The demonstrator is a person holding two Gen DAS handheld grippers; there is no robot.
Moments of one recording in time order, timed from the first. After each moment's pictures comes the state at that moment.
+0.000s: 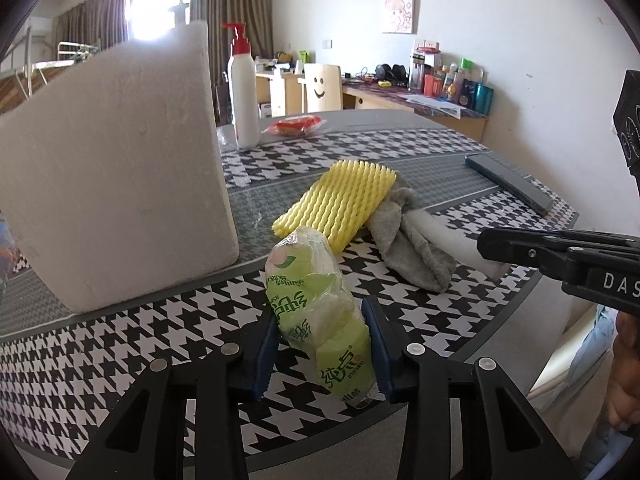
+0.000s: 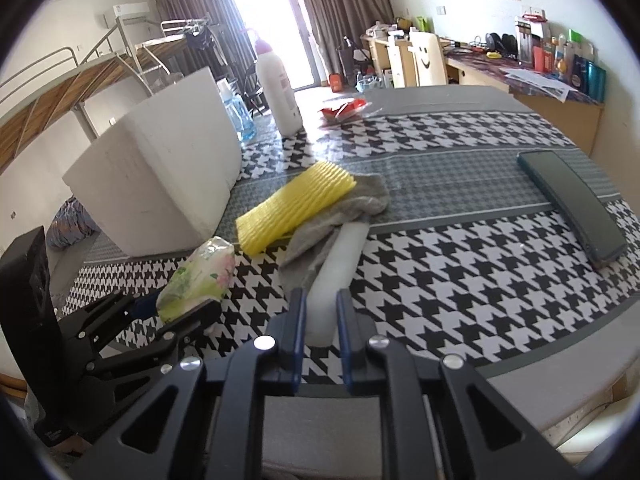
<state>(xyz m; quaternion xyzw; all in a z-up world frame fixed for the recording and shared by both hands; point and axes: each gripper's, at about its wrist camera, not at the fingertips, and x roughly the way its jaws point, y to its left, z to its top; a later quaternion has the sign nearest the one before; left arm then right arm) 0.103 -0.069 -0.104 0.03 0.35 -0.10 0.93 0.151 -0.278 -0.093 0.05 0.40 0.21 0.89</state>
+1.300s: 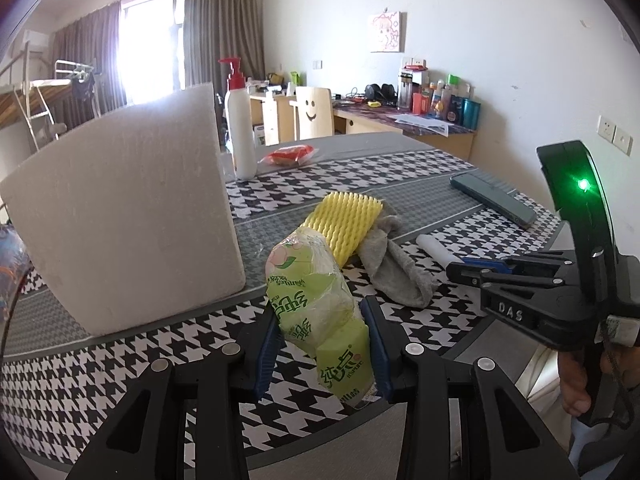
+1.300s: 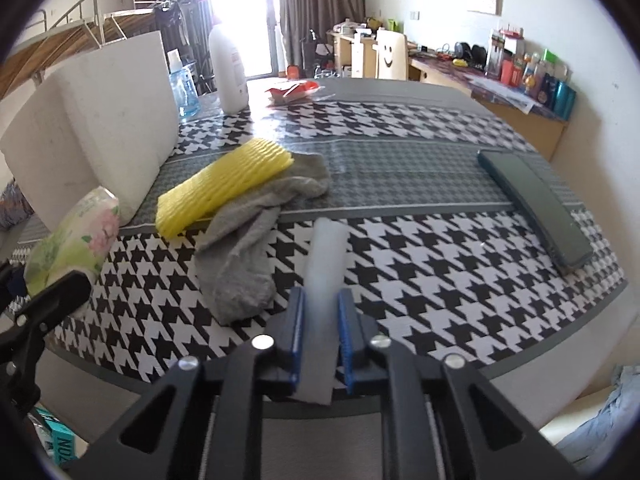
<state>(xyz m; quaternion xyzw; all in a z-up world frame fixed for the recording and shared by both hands) 0.086 -0.067 -0.081 0.03 0.32 -0.11 0.94 0.165 -0.270 -0.120 -0.03 0.41 0.12 0.91</state>
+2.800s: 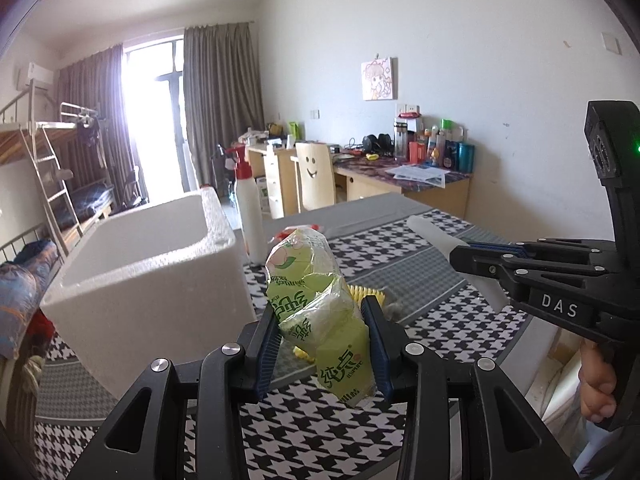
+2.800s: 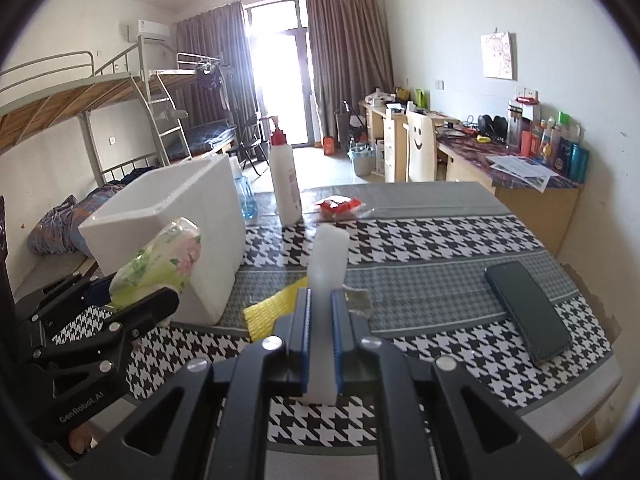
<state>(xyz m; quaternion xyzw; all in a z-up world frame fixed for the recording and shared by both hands) 0.097 -0.070 -0.016 0.05 0.23 -0.11 0.97 0.149 -0.267 -0.023 0.00 0.28 0.19 0.94</state>
